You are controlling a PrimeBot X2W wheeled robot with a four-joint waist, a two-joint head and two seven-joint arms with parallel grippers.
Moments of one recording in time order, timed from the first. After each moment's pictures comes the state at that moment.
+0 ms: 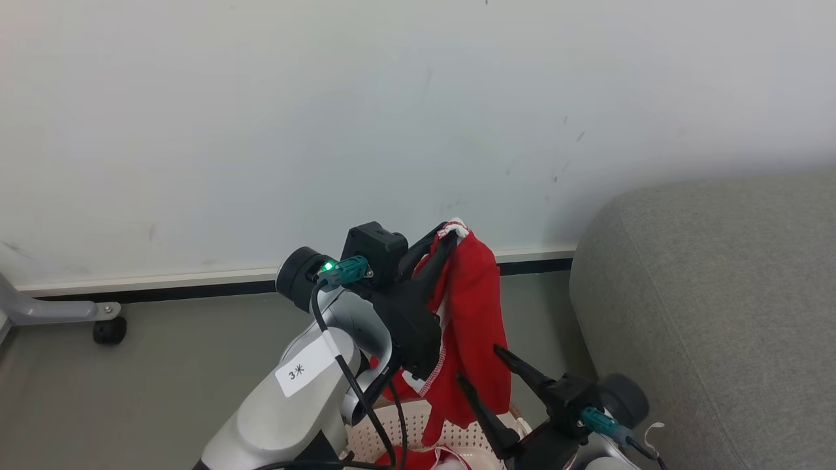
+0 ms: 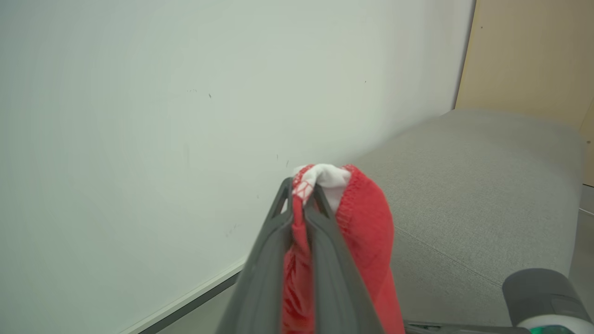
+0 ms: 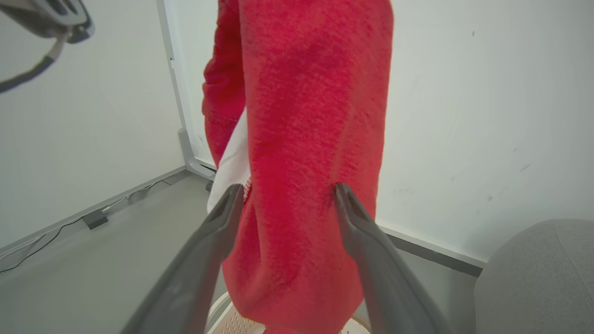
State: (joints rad) left arm -0.66 0.04 -0.69 0.51 -0.53 -0.06 -0.03; right arm -0.32 -0.06 0.58 0.49 0.20 0.11 -0.23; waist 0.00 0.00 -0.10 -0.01
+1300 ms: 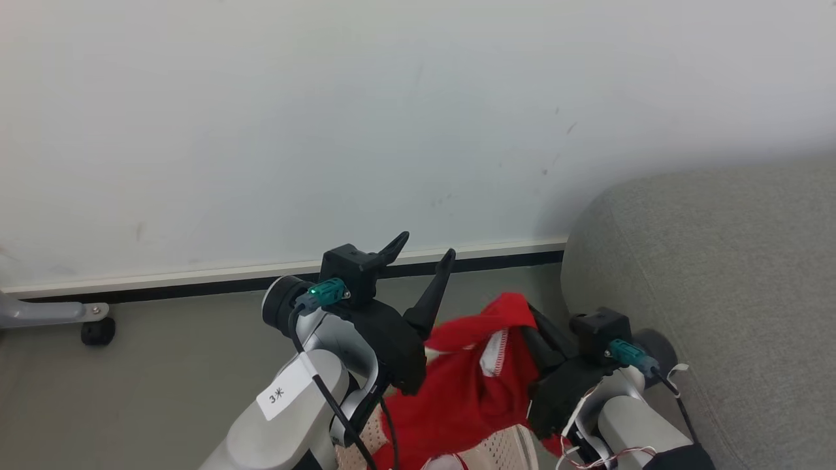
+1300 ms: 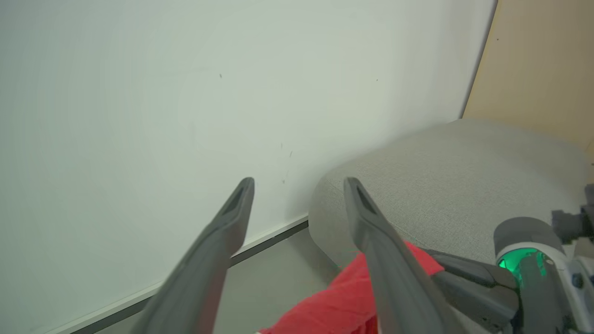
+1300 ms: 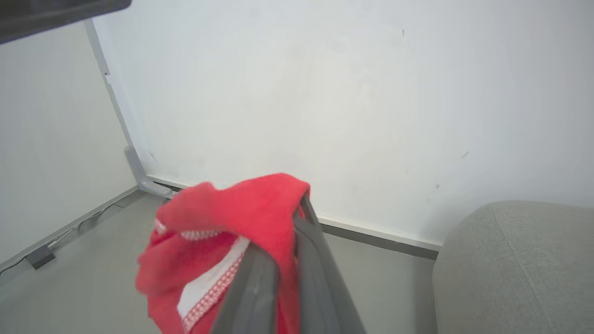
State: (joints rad) left arm -0.61 0.06 -0.70 0.50 -0.61 -0.01 -0.07; right arm -0.50 -0.06 0.59 0.69 0.33 0.06 -0.25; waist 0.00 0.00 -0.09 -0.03
